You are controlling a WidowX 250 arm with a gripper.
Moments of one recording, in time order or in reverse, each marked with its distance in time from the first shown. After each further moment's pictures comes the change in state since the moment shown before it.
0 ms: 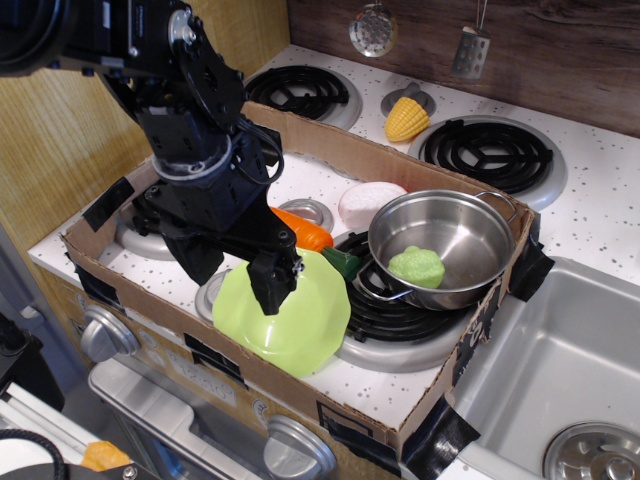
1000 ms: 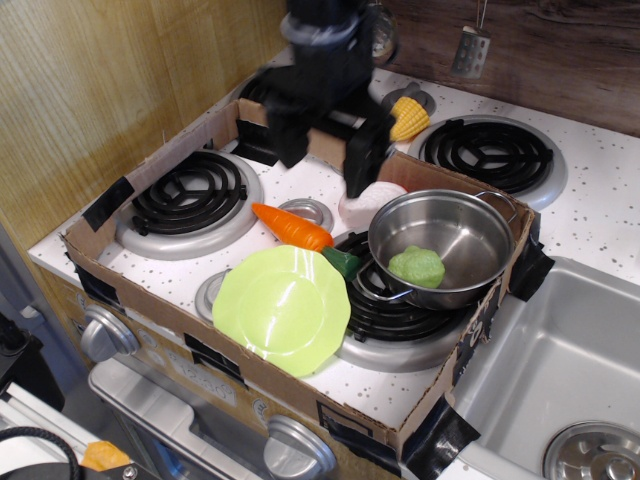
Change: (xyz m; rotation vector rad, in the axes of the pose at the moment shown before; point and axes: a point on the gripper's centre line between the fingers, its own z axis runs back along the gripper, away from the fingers) arm 0.103 -0.025 0.009 0.058 0.105 -0.151
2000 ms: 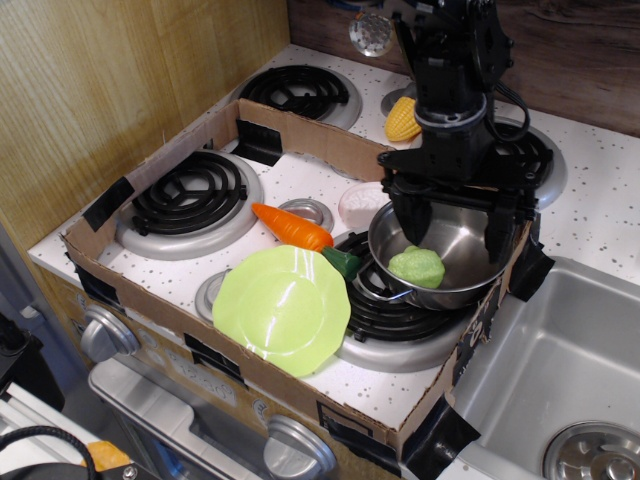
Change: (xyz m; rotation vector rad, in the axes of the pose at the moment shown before) arm 0.021 -0.076 -0.045 -0.177 -0.087 0.191
